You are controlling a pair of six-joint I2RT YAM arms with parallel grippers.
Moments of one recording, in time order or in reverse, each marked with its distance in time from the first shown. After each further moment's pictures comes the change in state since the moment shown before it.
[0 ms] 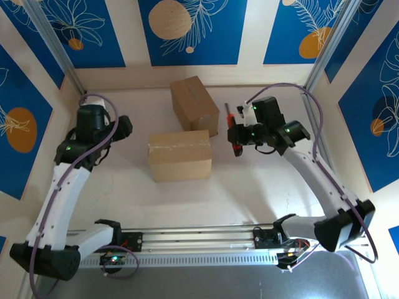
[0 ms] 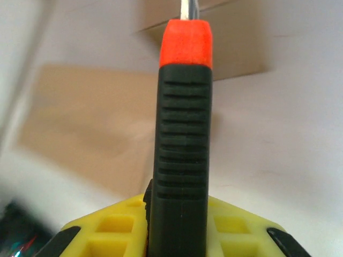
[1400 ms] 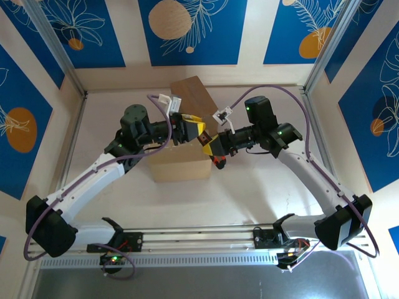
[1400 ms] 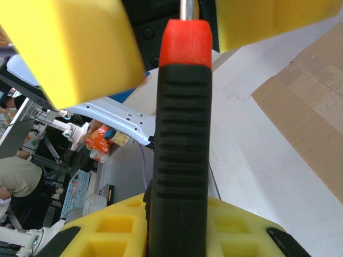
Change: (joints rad) left arm -0.420 0.200 -0.199 0.981 0.729 -0.156; right arm 0.056 0.044 -0.034 0.202 -0.695 -0.086
